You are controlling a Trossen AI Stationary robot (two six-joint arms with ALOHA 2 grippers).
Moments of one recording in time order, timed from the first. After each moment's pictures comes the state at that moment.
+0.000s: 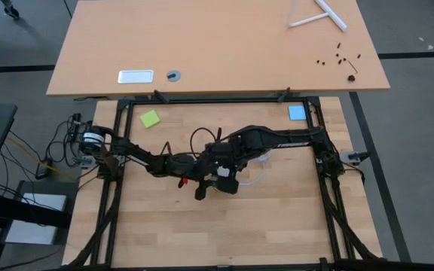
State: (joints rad) left arm -0.08 1.76 0.65 0.81 0.01 -0.06; right arm 0.14 2.09 2.33 -1.51 -0.01 0.41
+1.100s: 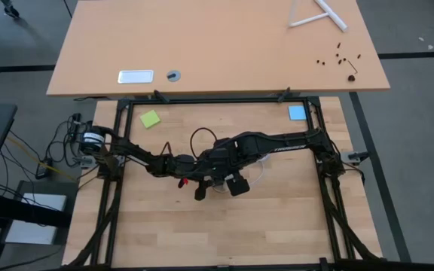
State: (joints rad) left arm -0.08 1.76 0.65 0.80 0.02 -0.06; right arm 0.15 2.09 2.24 -1.46 0.06 -0.18
